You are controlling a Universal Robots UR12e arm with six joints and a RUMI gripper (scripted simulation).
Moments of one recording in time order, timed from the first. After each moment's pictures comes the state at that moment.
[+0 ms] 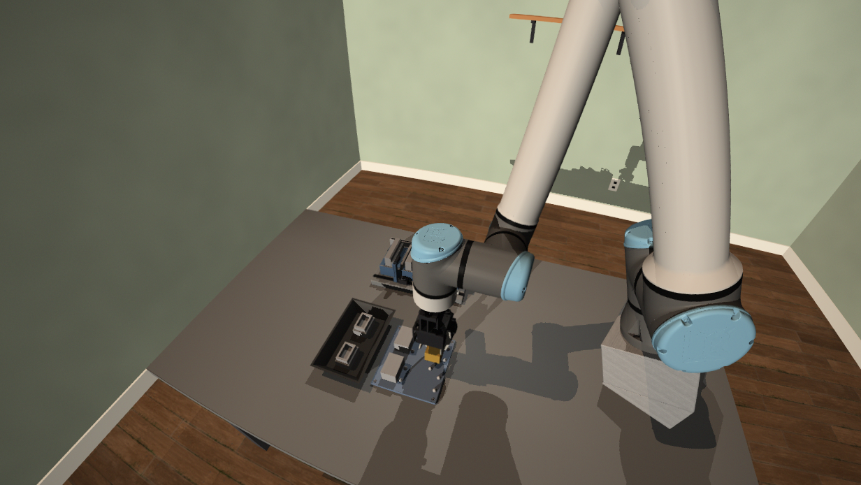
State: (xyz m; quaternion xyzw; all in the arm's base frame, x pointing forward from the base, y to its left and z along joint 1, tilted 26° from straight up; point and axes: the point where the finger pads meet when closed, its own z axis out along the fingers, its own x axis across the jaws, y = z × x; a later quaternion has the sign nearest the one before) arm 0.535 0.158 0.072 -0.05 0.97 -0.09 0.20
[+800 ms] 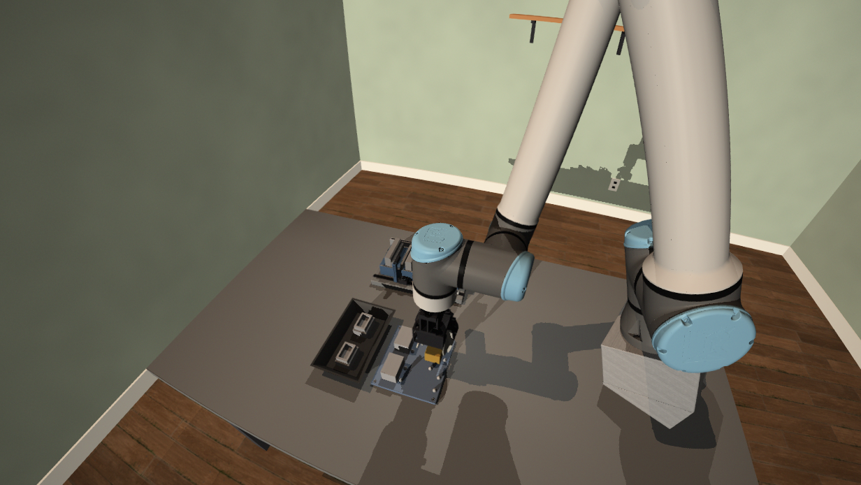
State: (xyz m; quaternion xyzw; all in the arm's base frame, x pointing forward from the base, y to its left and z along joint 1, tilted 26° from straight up) arm 0.535 0.158 0.072 -0.05 0.97 -0.09 0.20
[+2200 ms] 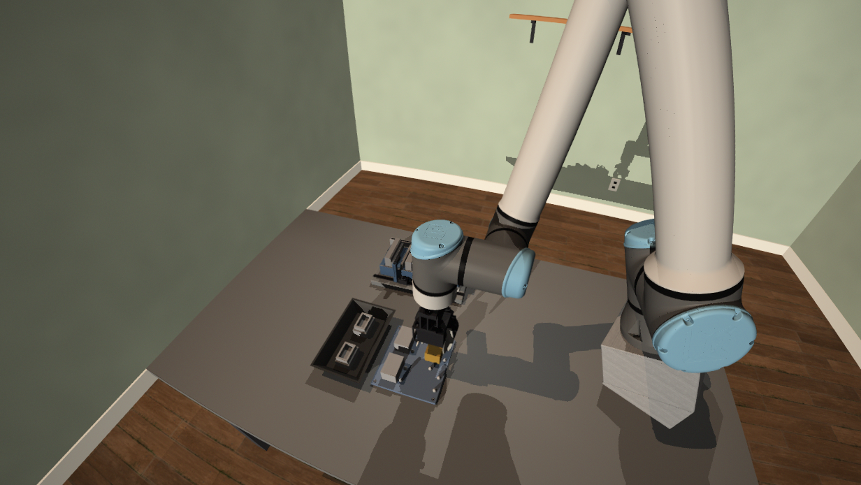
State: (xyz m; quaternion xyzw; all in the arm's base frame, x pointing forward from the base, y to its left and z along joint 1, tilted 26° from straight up) arm 0.532 0.159 0.079 -0.05 0.97 -0.09 0.20
